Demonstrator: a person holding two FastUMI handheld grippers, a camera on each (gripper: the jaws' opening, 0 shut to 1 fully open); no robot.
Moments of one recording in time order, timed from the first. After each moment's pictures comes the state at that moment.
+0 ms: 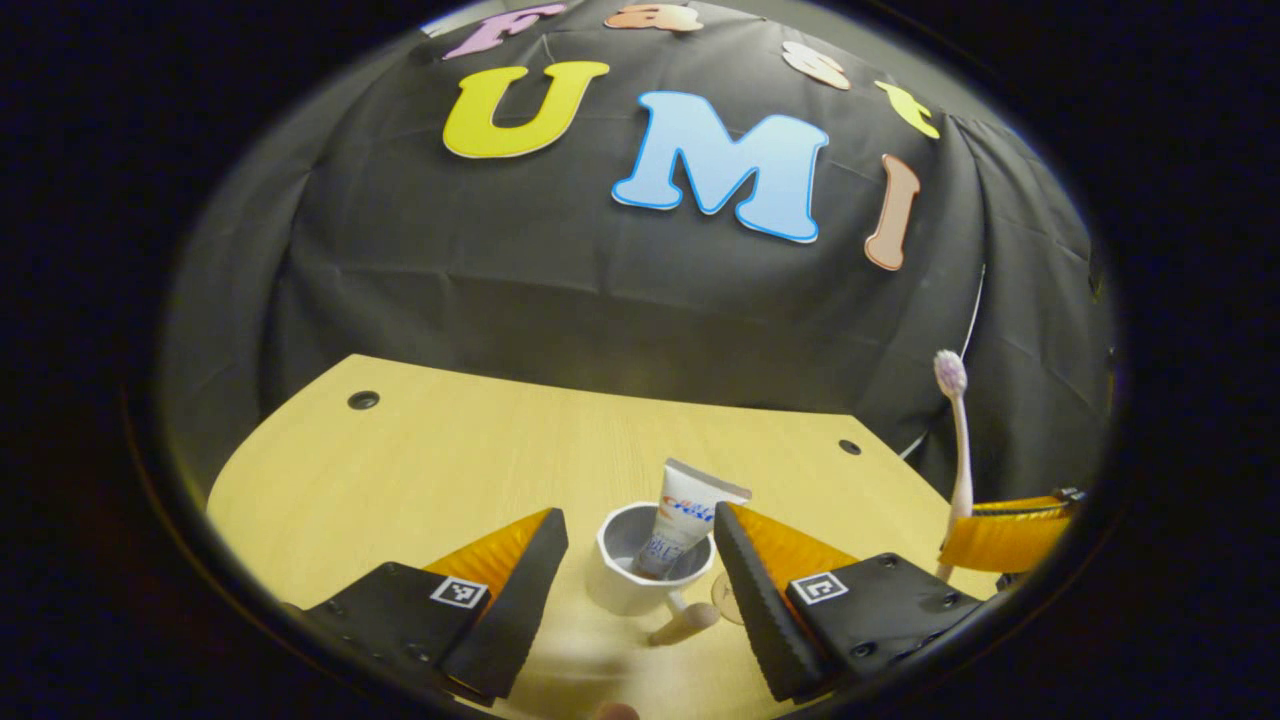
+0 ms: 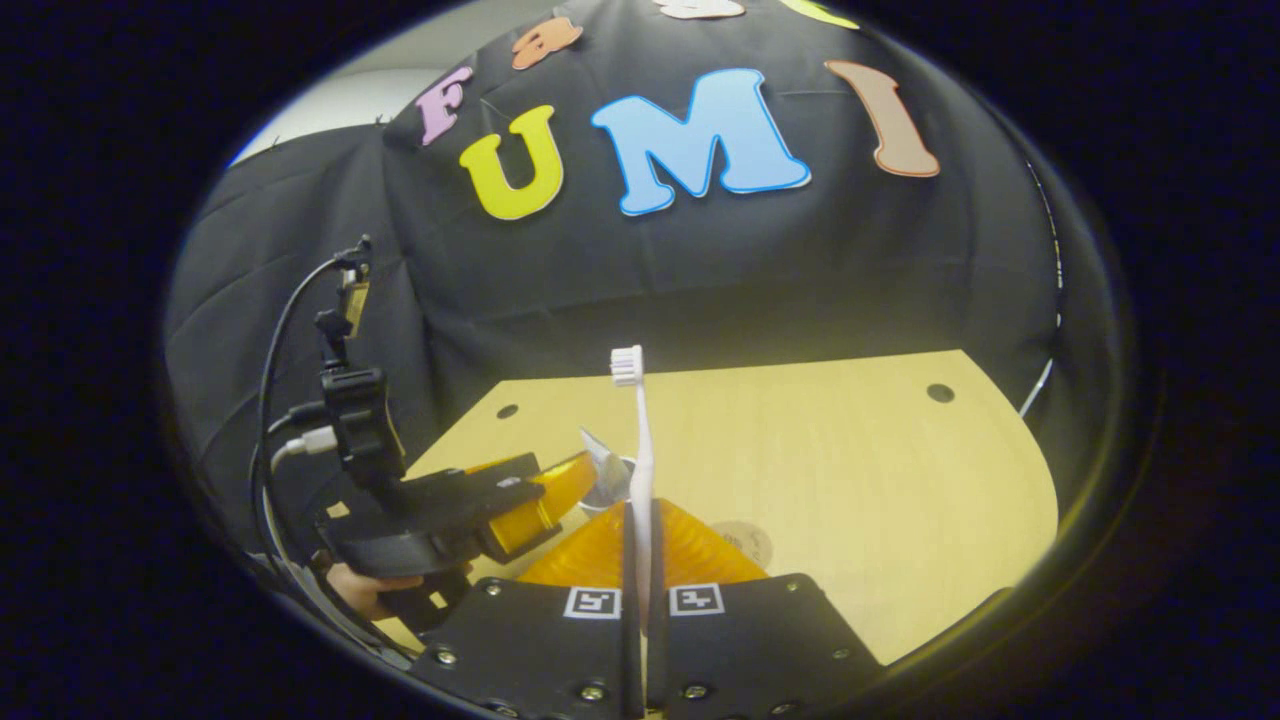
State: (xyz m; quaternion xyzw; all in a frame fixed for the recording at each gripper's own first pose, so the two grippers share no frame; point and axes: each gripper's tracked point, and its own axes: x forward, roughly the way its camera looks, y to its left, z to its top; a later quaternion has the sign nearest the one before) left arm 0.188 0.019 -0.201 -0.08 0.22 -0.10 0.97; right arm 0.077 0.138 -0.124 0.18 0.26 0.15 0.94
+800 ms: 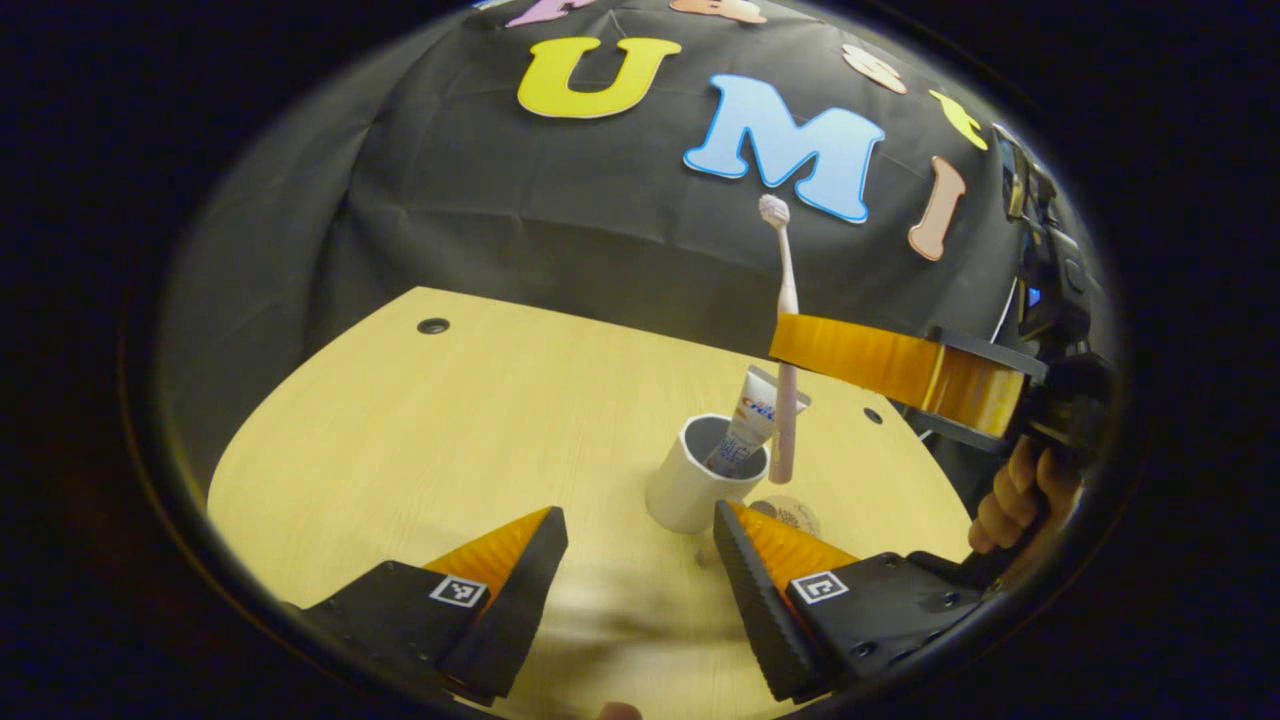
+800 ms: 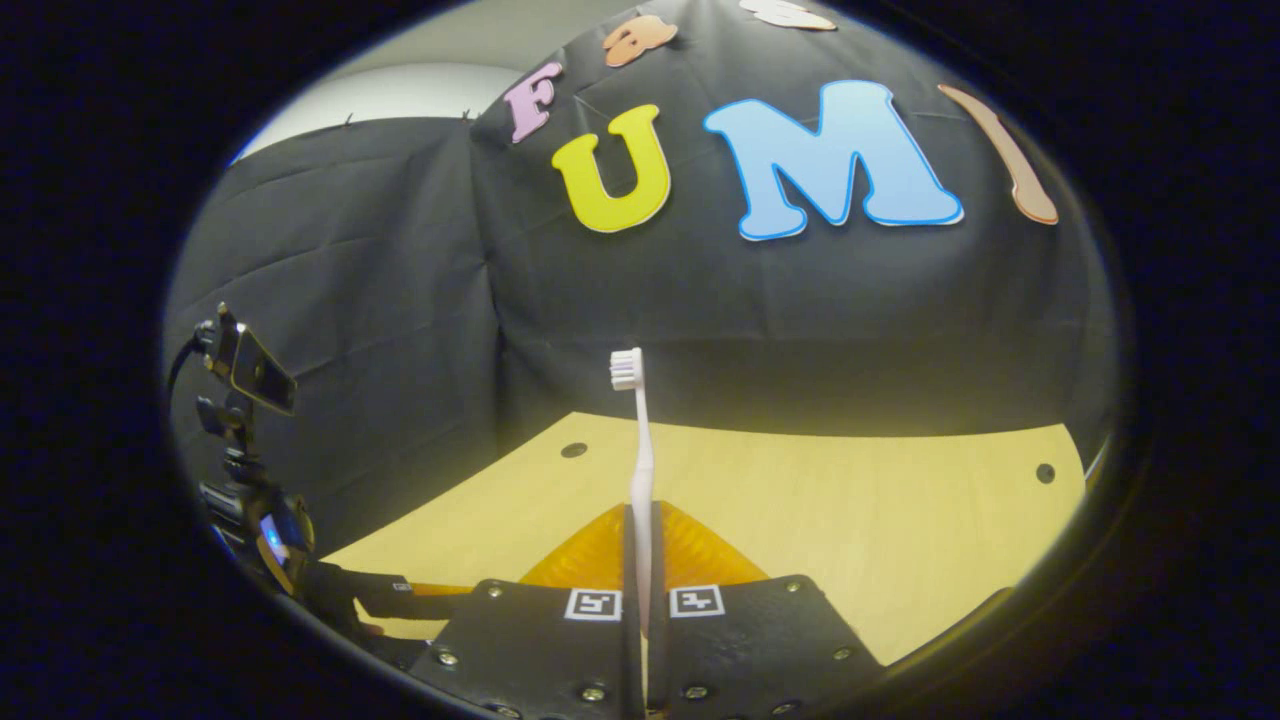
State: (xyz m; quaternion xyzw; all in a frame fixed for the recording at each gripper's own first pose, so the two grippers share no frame) left arm 0.115 0.076 -0.228 -0.11 0.30 -0.04 0.95; right arm 0.170 0.233 -0.116 0.14 0.18 0.25 0.94
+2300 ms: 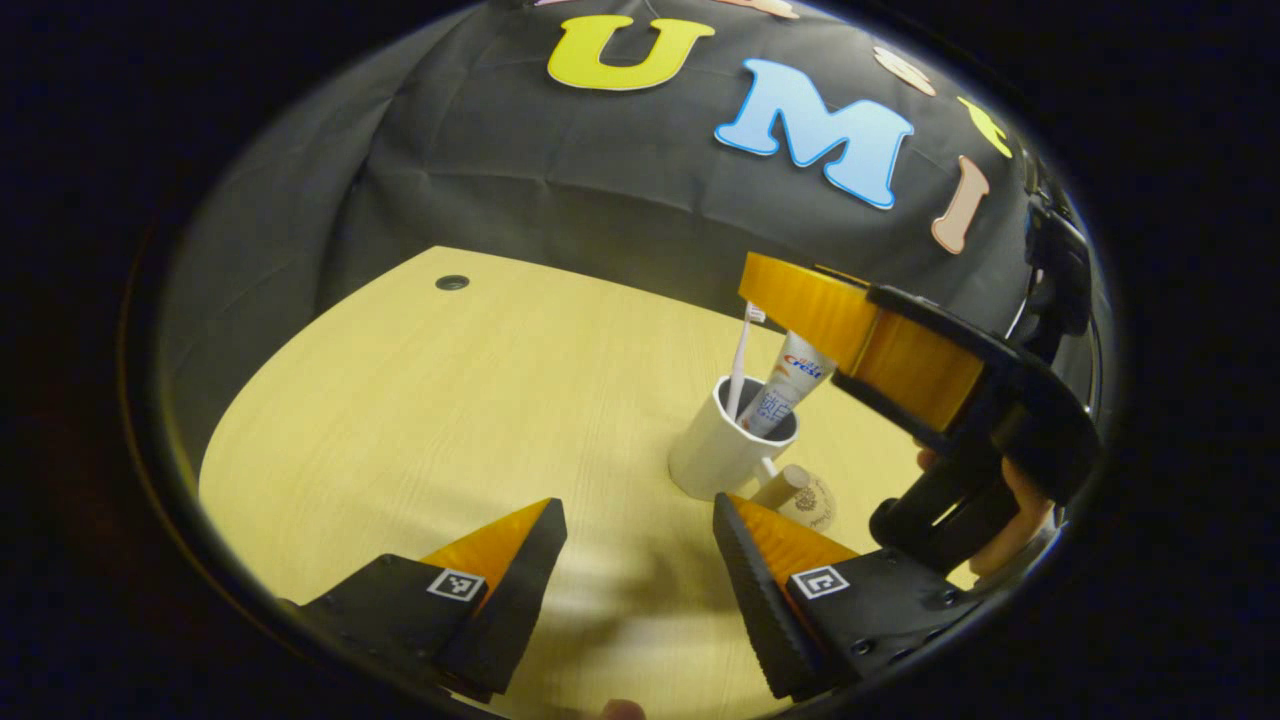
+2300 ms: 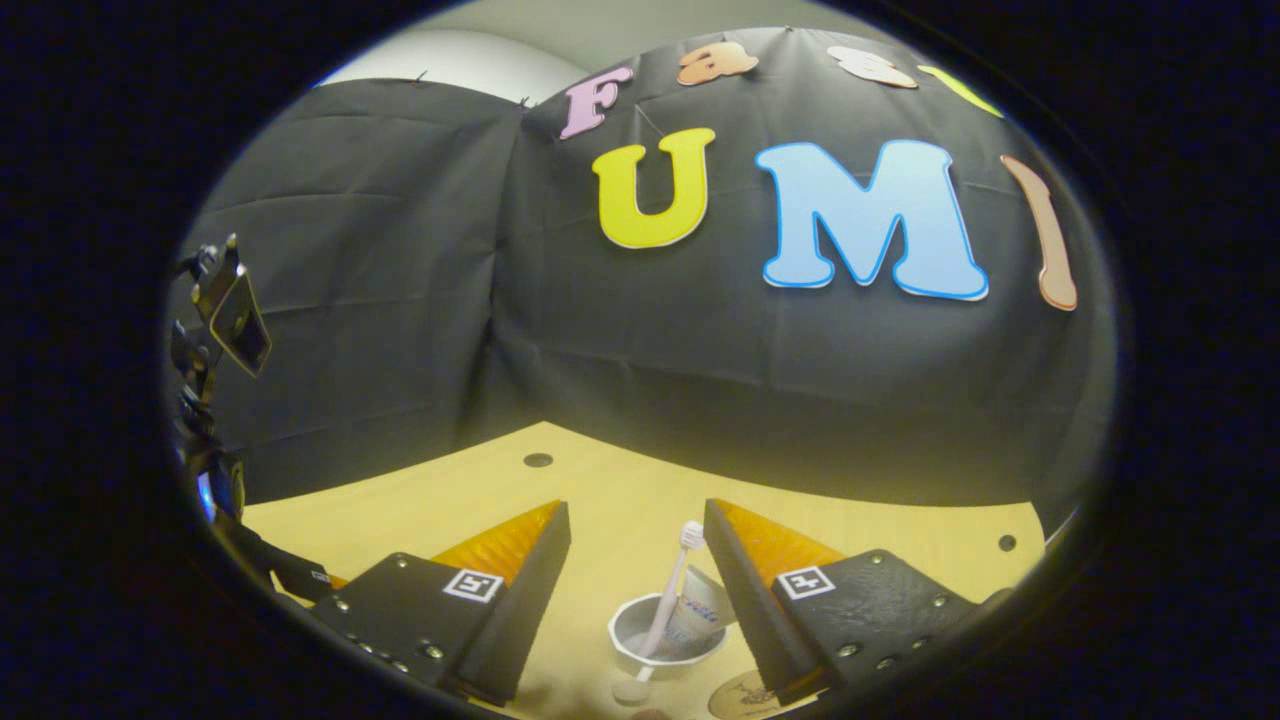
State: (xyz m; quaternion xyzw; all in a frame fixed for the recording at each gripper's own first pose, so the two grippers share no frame) left arm 0.098 0.092 -0.252 -0.13 0.34 -0.03 0.93; right arm 0.190 0.244 -0.113 0.05 0.10 0.21 0.97
